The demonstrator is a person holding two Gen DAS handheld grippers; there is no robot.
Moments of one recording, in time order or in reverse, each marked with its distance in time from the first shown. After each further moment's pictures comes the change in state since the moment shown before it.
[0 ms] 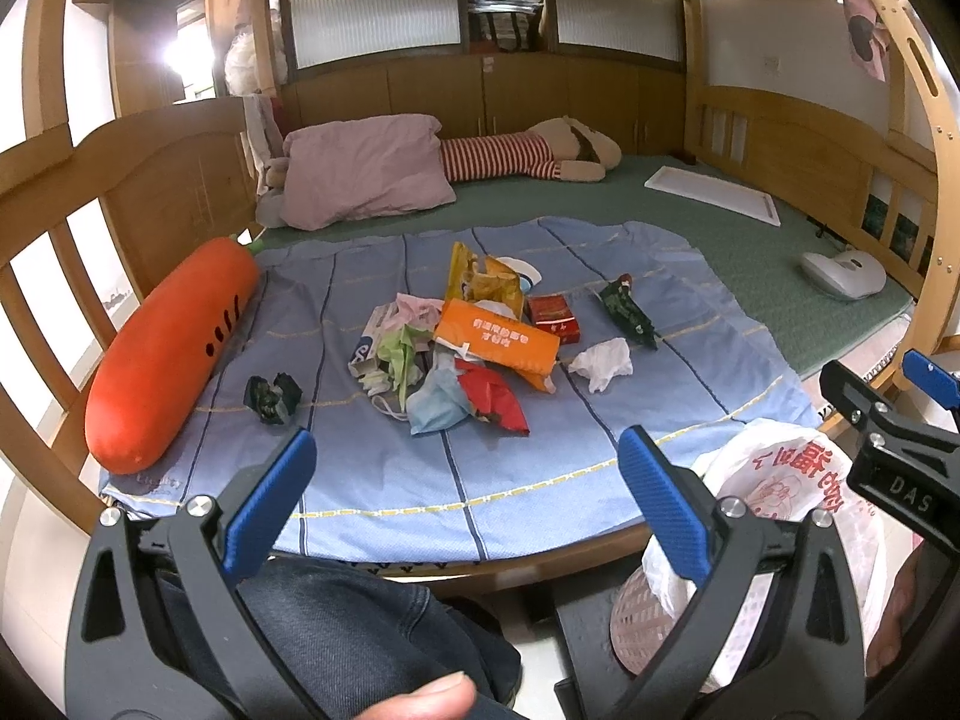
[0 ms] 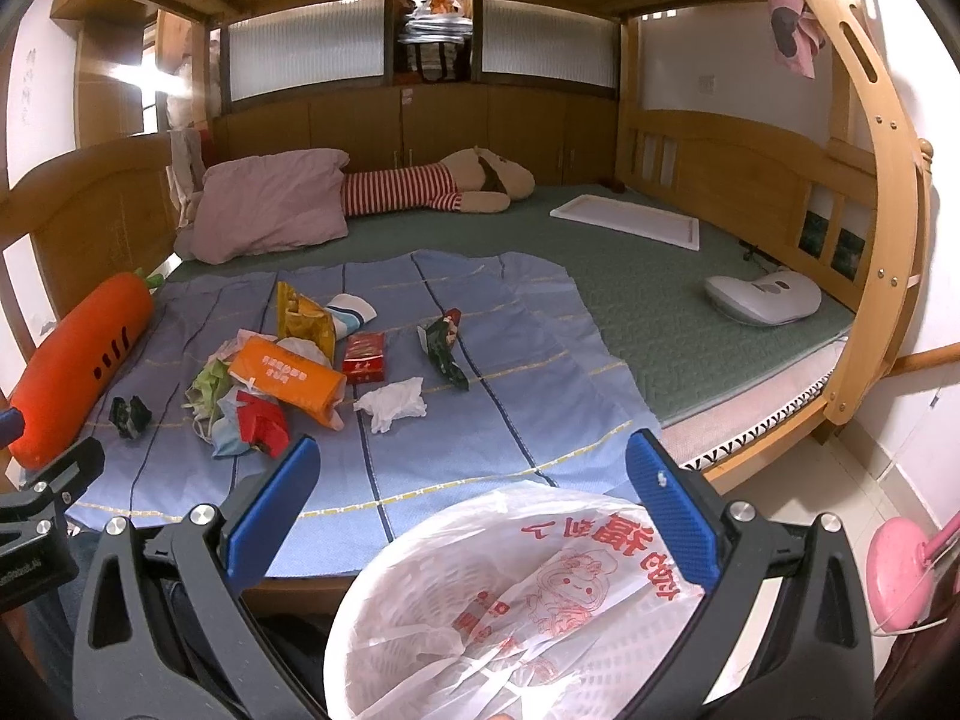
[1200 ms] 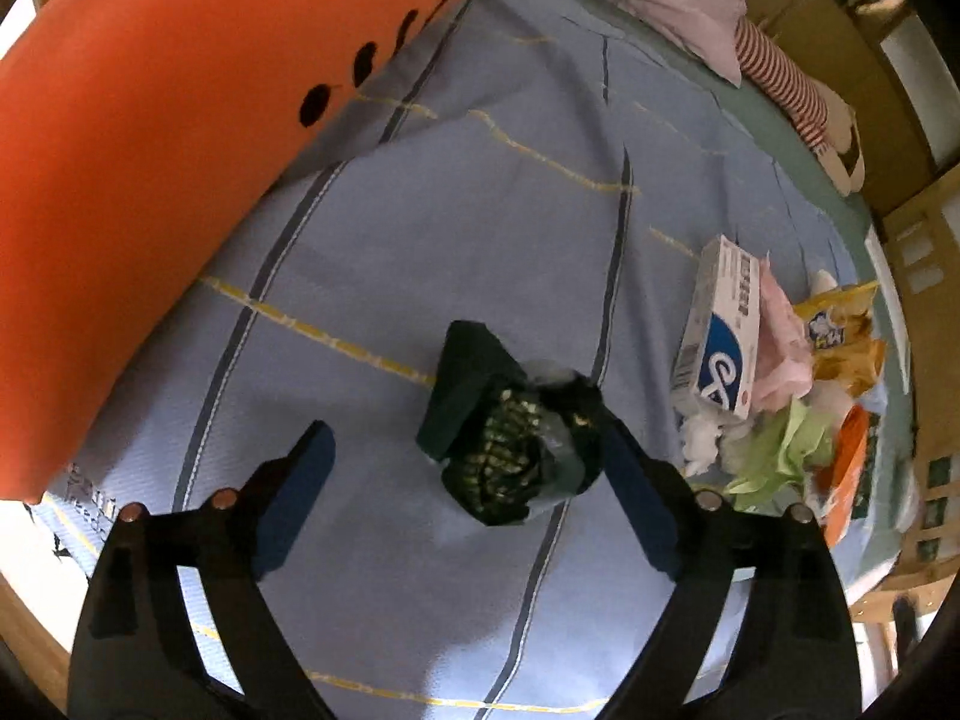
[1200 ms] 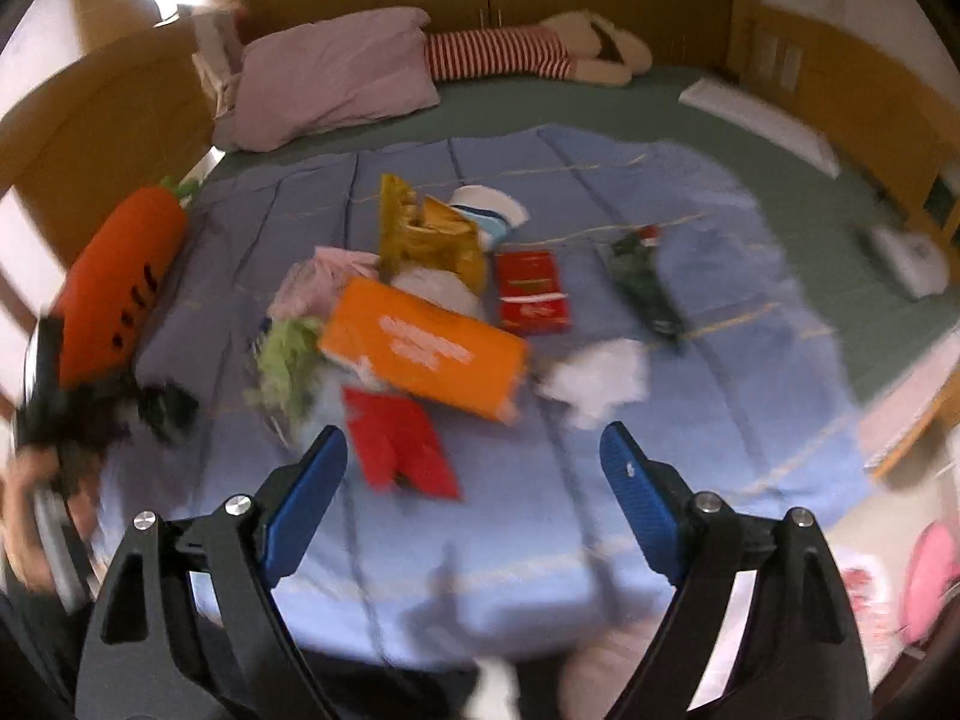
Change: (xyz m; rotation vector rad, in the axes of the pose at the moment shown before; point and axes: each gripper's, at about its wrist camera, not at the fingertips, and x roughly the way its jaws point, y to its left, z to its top) left arm 0.325 0.295 -0.004 -0.575 0.565 0.013; right arm 0.206 0.169 0.053 0.031 0.399 0.194
